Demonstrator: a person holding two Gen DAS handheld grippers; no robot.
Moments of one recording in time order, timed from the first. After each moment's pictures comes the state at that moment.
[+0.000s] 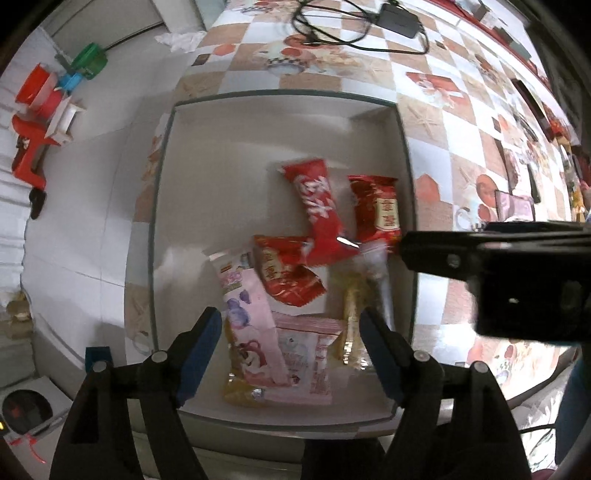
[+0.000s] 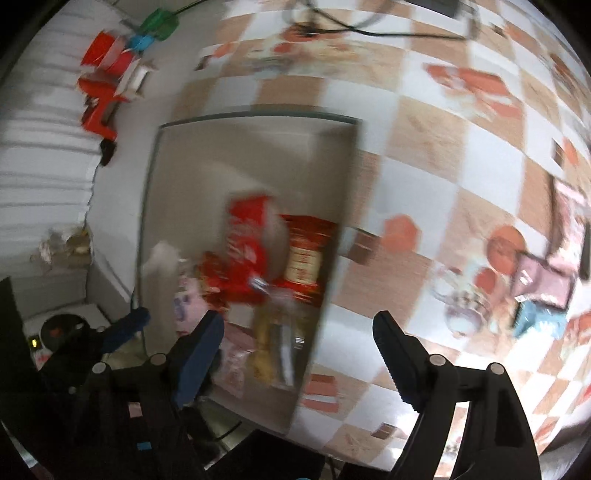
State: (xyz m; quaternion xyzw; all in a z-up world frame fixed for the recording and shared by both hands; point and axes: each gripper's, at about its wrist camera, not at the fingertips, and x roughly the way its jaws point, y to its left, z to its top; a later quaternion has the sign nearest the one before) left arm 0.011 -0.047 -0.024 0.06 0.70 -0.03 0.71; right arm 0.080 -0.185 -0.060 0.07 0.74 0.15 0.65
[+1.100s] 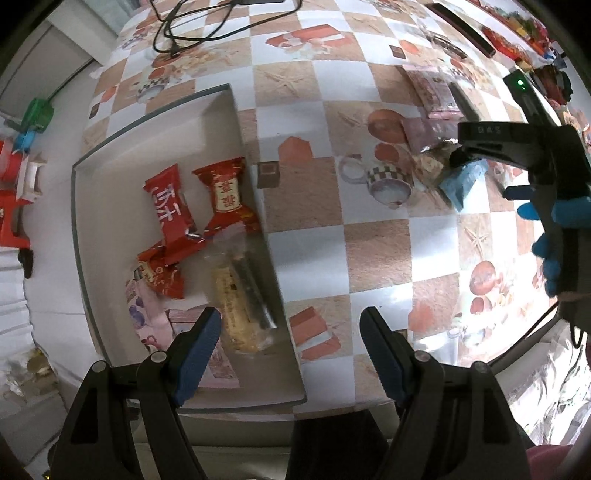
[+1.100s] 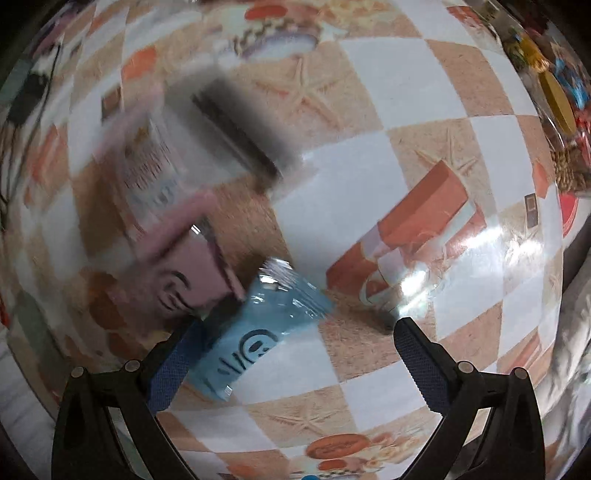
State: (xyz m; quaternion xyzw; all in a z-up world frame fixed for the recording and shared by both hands) left arm -0.018 -0.161 -0.026 0.15 0.72 -0.12 0.67; right arm 0.075 -0.442 -0.138 0.21 0.74 -0.17 0.62
